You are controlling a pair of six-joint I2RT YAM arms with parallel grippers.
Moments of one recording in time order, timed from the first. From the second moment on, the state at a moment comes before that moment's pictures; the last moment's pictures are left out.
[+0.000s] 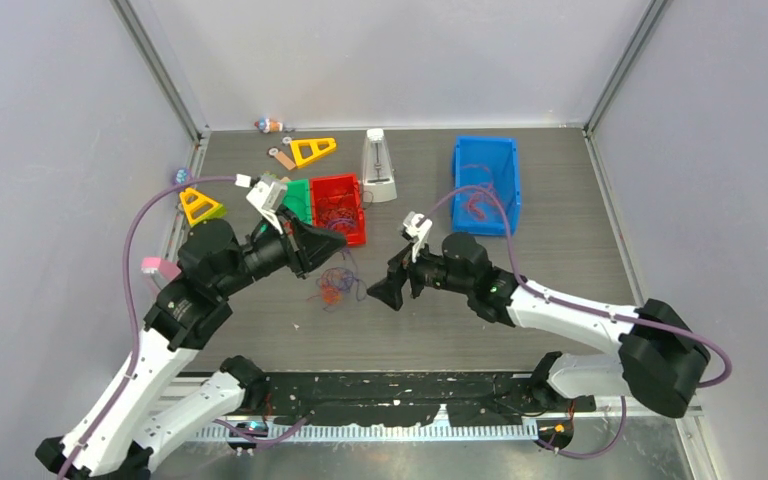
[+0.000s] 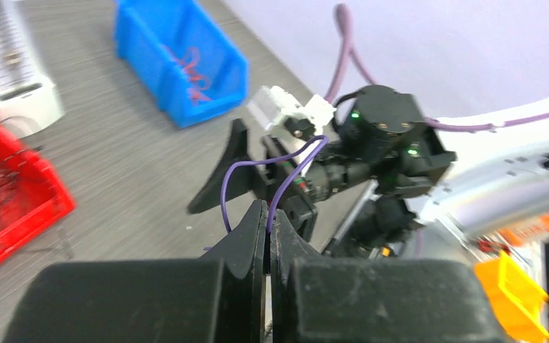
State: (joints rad) left arm -0.56 0.71 0.97 -0.35 0.34 -0.45; right arm 0.85 1.27 0.66 0.30 -0.28 0.22
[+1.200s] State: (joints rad) left arm -0.43 0.99 1.33 -0.56 -0.36 -0.23; right arm 0.95 1.15 0.57 0.29 0.16 0.27
